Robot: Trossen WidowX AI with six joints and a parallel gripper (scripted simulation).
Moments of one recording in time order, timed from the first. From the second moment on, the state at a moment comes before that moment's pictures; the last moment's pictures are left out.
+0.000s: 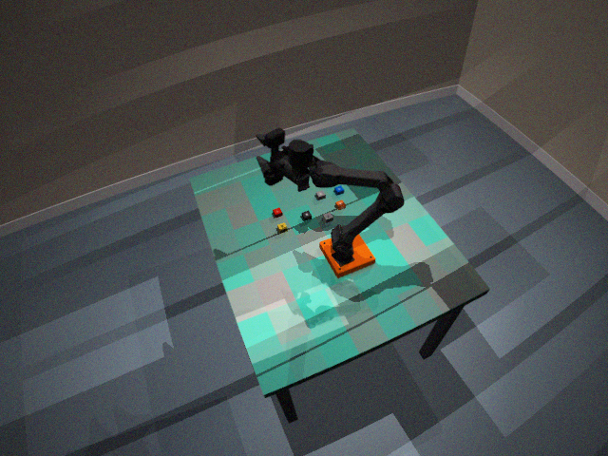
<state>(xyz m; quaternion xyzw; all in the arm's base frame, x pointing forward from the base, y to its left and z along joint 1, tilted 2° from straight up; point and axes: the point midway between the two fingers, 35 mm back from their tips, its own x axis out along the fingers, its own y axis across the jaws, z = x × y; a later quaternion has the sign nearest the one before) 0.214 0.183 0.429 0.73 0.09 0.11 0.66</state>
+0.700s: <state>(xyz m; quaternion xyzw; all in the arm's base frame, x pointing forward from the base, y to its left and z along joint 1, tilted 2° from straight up) 0.334 -0.025 0.225 0.05 0.42 -0.18 0.89</state>
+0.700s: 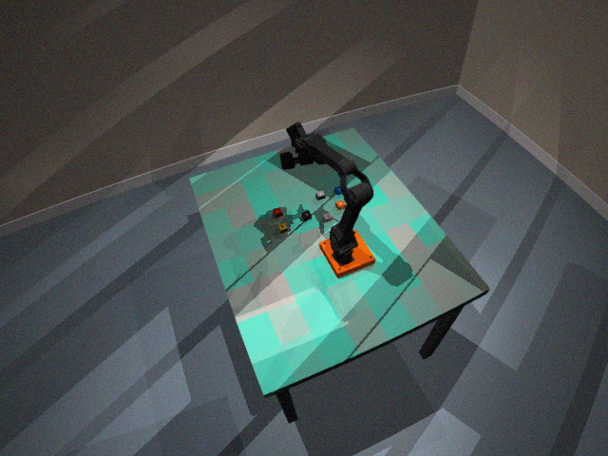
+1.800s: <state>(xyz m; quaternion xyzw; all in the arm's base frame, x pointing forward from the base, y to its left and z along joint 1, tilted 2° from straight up) 0.242 -0.149 0.141 0.02 0.69 -0.06 0.72</state>
